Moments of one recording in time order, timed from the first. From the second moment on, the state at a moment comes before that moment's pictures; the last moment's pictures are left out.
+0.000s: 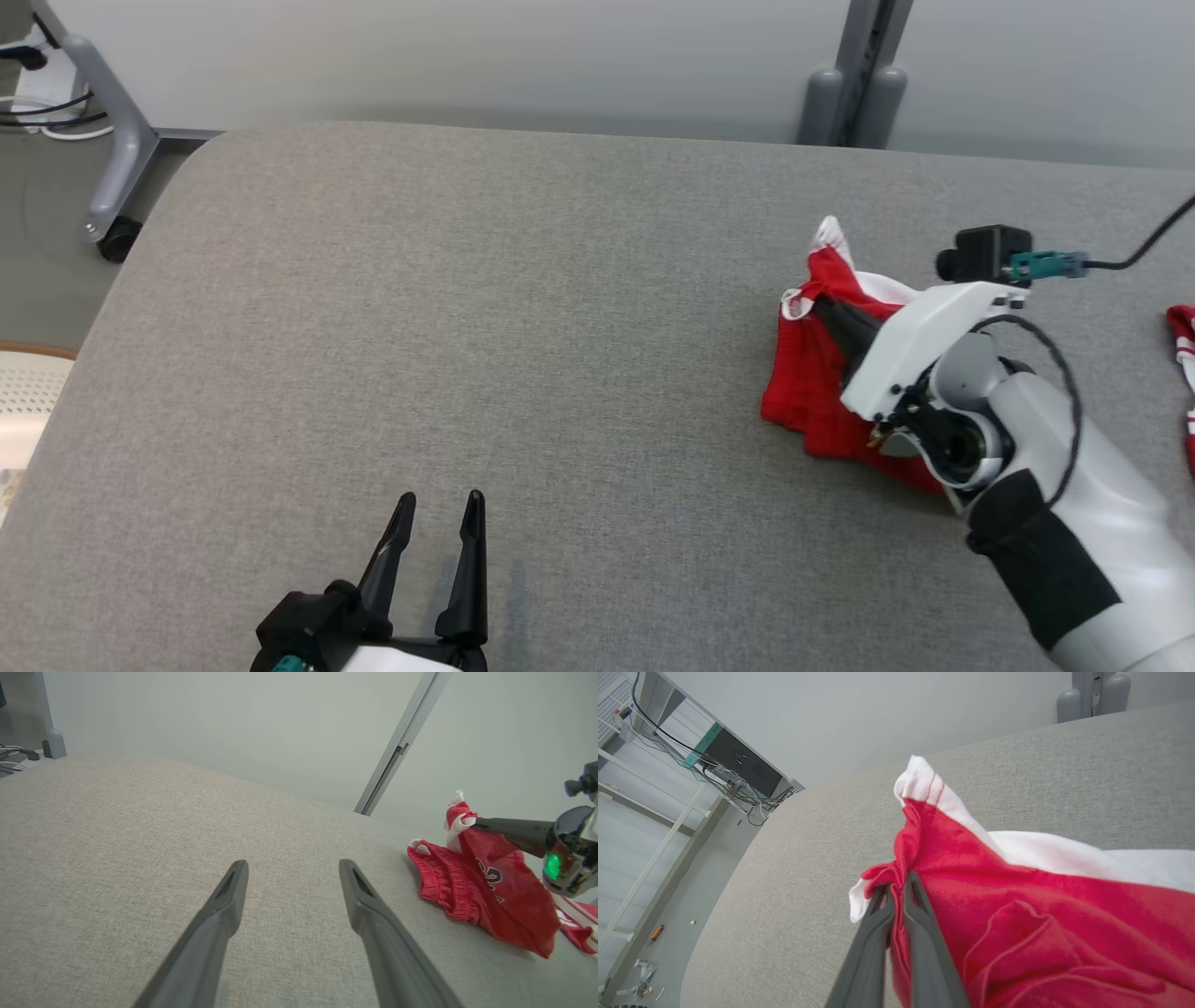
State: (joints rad) left arm 0.07 0.08 -0.33 0.08 -0.48 0.11 -0.26; right arm -0.75 -0.20 0.55 0.76 1.02 0.13 0.18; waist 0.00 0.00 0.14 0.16
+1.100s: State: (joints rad) left arm 0.02 0.05 -0.29 0.10 -0.46 0.08 -0.26; right arm -0.45 -0.25 0.19 0.41 0.46 0.13 0.08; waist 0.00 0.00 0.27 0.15
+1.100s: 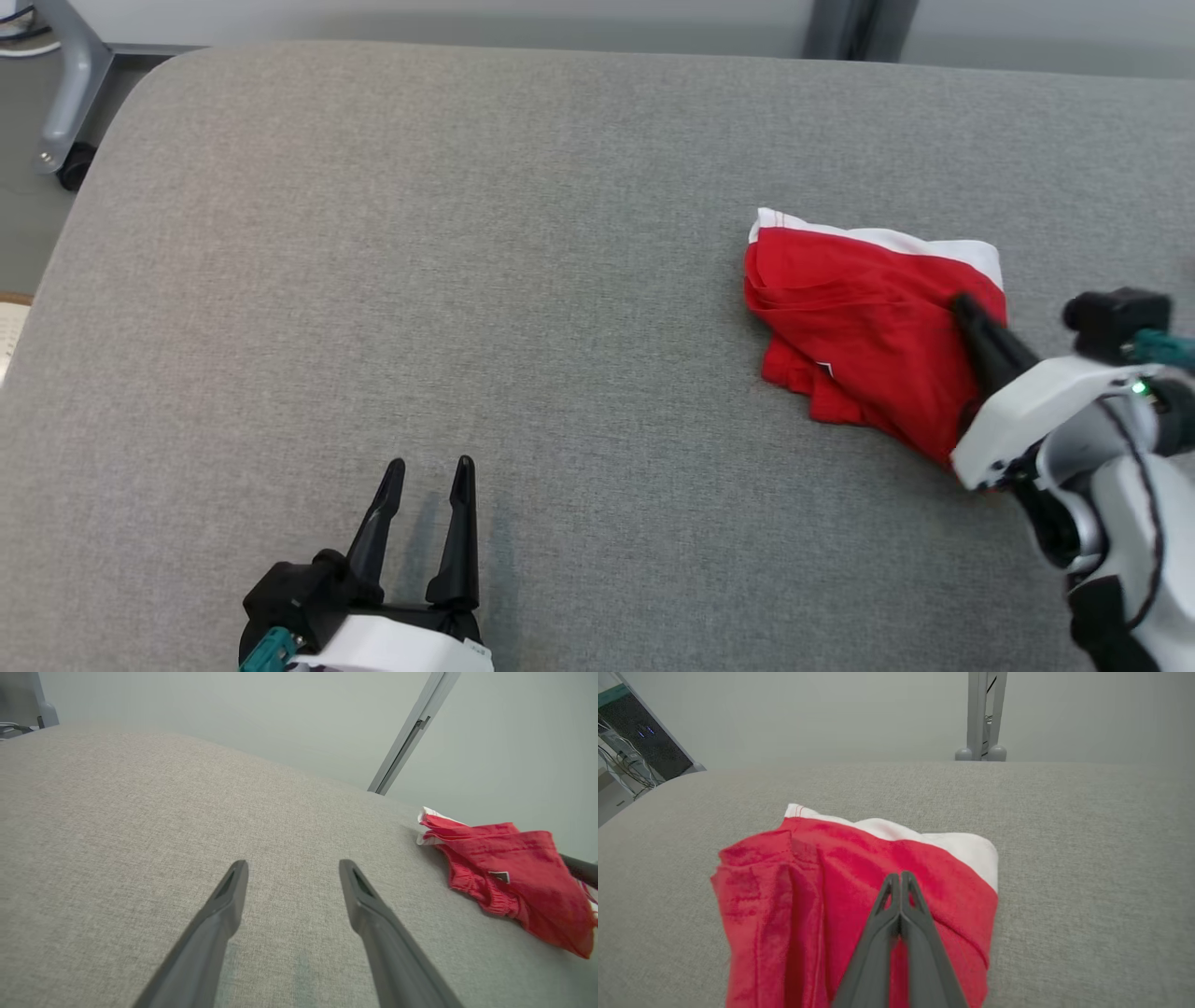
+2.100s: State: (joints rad) left arm 0.12 0.05 -0.20 0.04 -0.42 0.10 -0.26; right arm -0.27 -0.30 0.21 0.27 0.57 0.13 0.04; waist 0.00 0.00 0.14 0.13
